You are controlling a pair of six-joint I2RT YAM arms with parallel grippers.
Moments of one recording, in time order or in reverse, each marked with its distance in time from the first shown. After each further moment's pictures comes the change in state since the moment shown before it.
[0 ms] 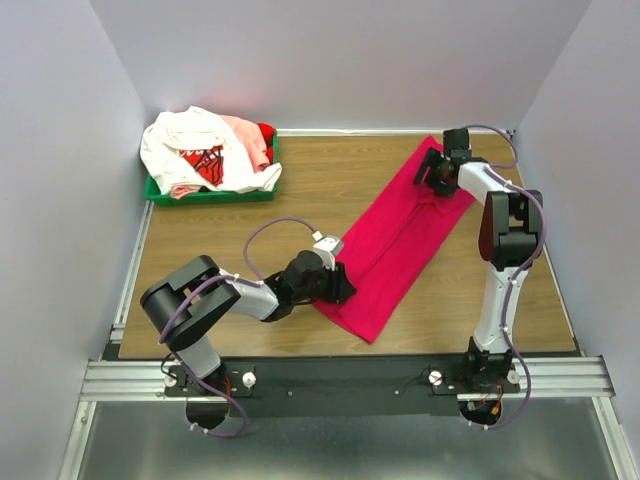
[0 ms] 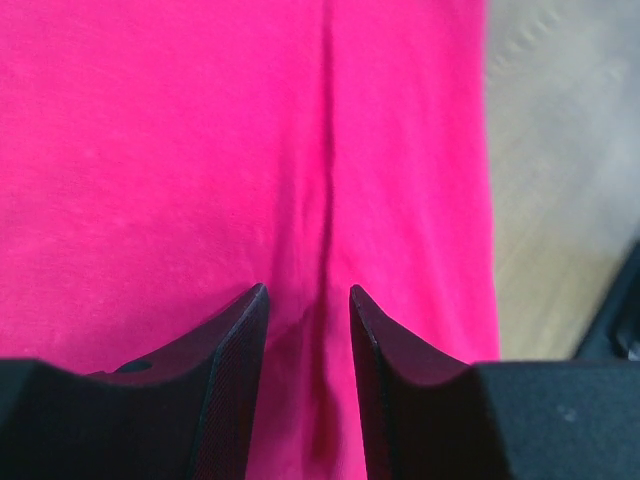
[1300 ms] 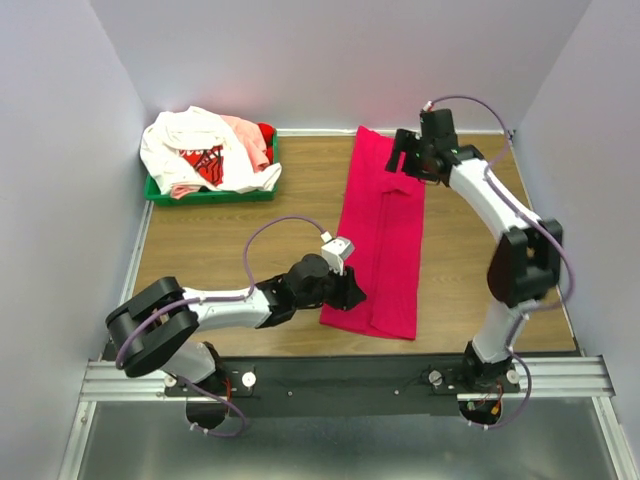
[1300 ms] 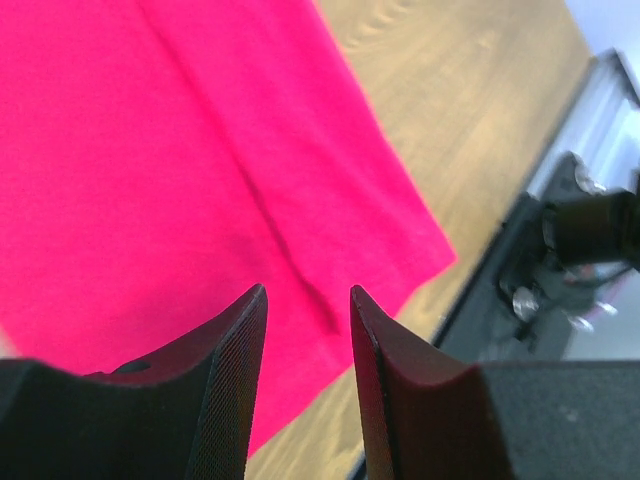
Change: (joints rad) left arm -0.152 -0.198 0.045 -0.185 0.005 -0.031; right arm 0.228 -0.242 0.073 -0.159 -0.008 -0.069
